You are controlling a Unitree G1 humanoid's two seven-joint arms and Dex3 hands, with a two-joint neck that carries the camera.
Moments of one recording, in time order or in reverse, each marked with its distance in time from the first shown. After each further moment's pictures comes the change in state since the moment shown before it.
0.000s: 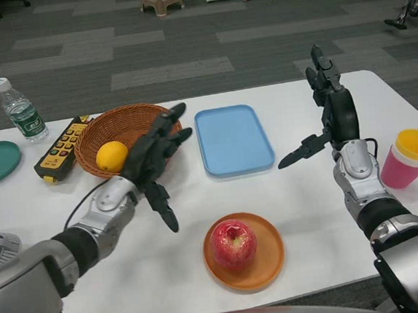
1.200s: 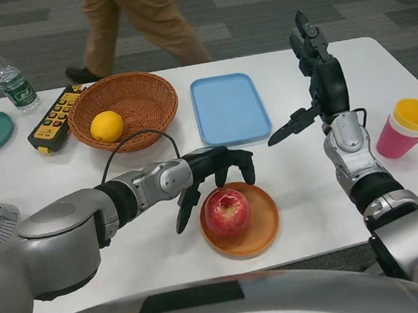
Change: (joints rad) left arm -0.166 -0.238 -0.362 0.166 0.776 0.251 0.177; right arm 0.065 -0.007 0.030 -0.128 -0.013 0.014 0.011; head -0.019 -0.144
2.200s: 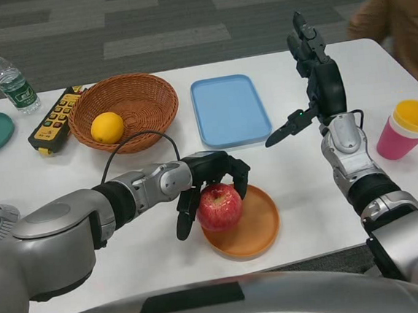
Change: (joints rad) left arm -0.001 0.024 -0.005 -0.064 0.064 0.069 -0.024; right arm -0.004 0.013 0.000 0.000 -0.001 0.001 0.000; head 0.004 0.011
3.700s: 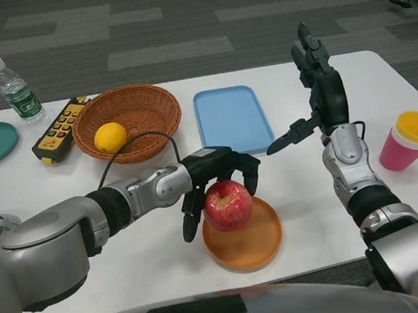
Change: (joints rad) left arm -0.001 0.046 0.081 -0.060 0.073 -0.151 0.109; right arm -0.001 0.024 -0.052 0.002 -0.021 0.000 0.003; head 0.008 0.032
